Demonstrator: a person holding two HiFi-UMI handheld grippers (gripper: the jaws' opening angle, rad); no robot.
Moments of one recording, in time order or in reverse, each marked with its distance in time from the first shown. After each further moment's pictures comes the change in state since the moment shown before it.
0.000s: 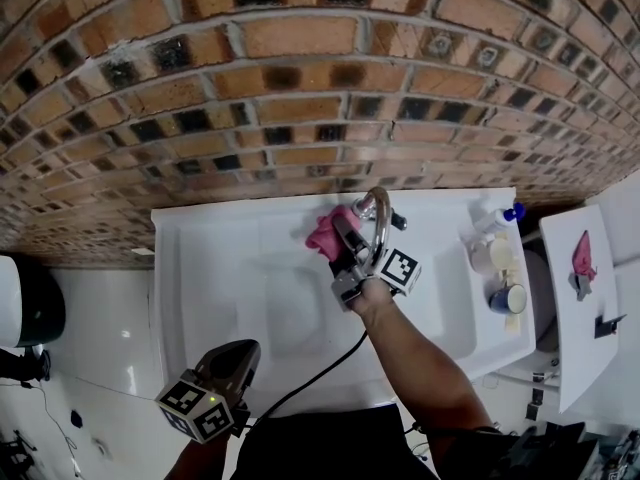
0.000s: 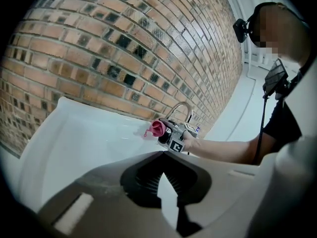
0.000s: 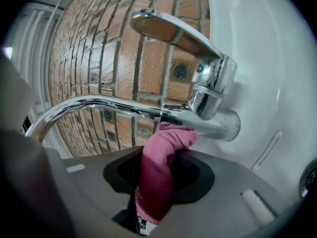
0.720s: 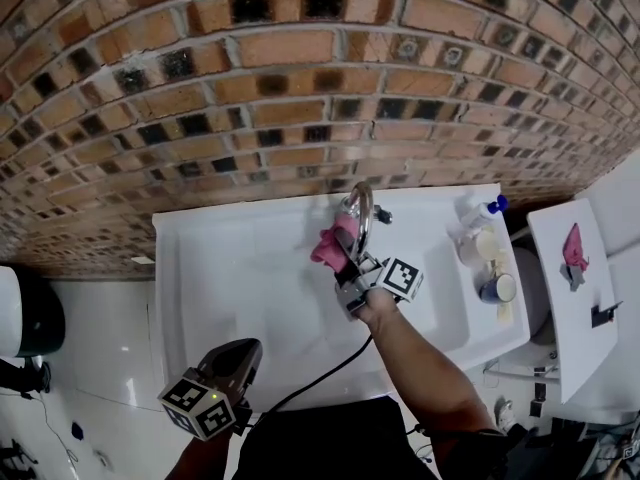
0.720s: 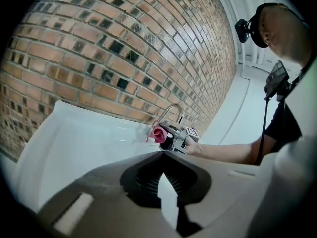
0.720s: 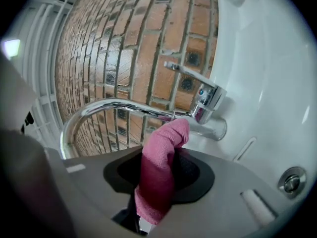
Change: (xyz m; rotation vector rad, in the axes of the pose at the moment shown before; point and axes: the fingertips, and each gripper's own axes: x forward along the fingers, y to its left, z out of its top) left arm -0.010 -0.022 -0.003 0.033 -0.024 -0.040; right arm -0.042 0.020 -0.005 -0.072 0.022 0.017
